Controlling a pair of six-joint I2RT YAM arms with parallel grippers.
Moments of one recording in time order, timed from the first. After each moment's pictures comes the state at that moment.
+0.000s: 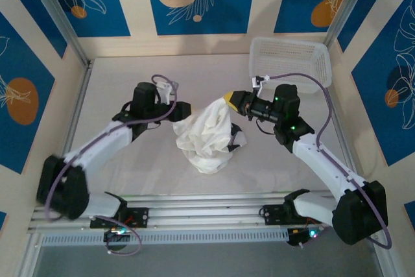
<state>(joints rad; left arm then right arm) -0.47 1.31 0.94 -0.13 0.44 -0.40 0.37 1.13 0.81 0.18 -0.68 1.22</state>
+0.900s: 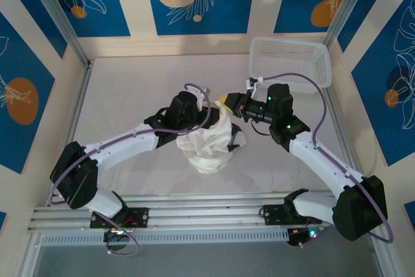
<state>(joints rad) -0.78 1.51 1.07 -0.06 0.04 -0.49 0.43 1.15 0.84 0.12 -0.63 1.19</state>
